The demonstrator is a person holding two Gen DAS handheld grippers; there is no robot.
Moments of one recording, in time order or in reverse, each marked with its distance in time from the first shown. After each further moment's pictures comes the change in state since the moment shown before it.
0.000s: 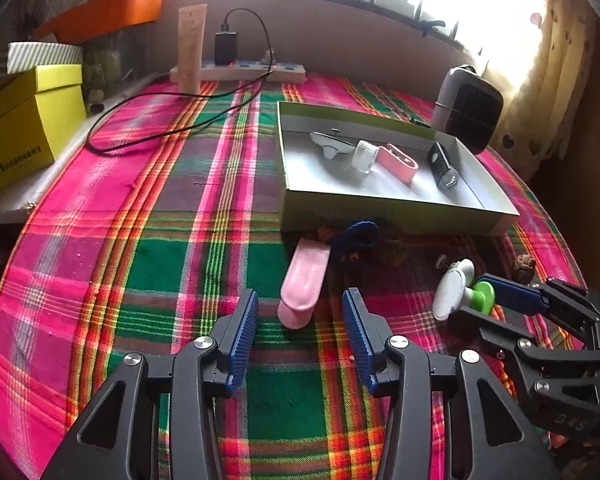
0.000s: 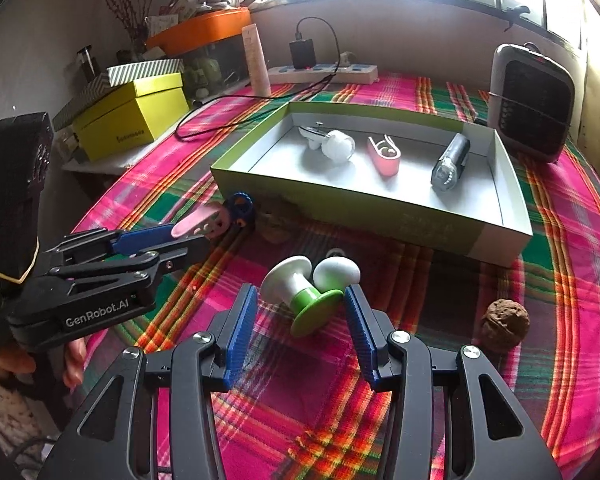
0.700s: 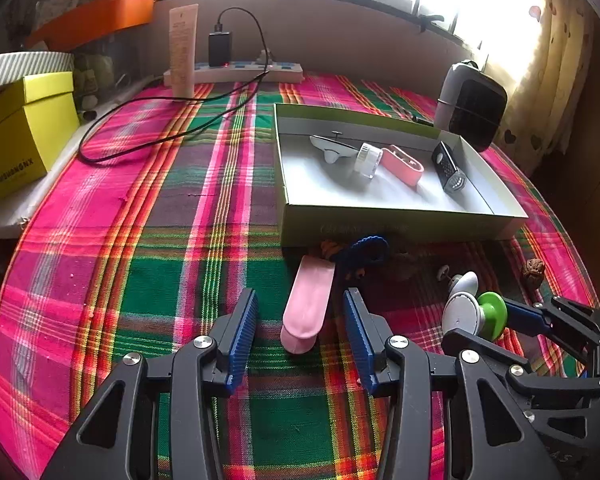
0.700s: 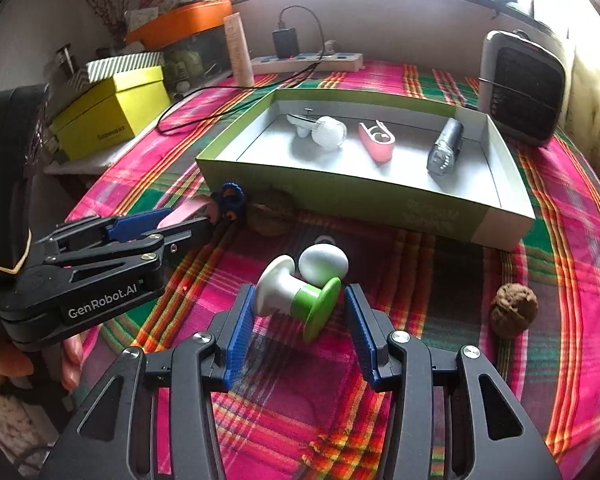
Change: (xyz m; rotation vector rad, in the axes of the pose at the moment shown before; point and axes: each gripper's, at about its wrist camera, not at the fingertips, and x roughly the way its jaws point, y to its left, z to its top) left arm 0.010 -0.001 0.009 0.024 0.006 0.007; right arm 0.005 0.005 -0.002 0.062 0.019 -0.060
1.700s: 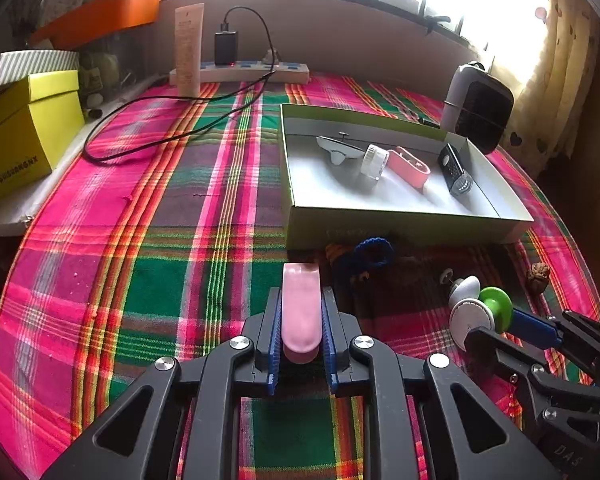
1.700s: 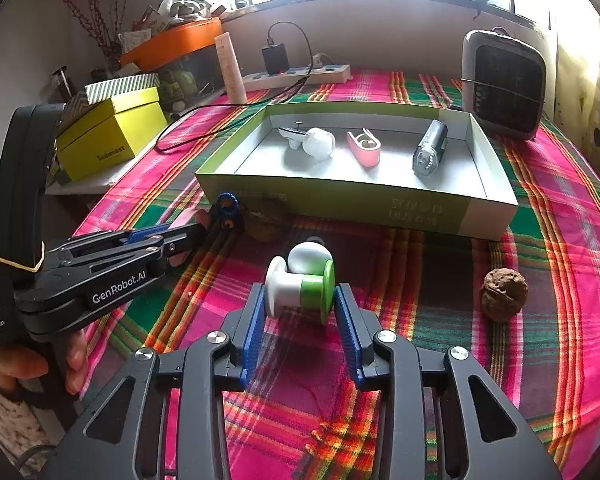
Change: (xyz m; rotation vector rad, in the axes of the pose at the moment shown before) left arm 0.002 0.000 0.002 -0.012 -0.002 0.016; right arm -0.013 -0.001 -0.007 0.041 -0.059 0.001
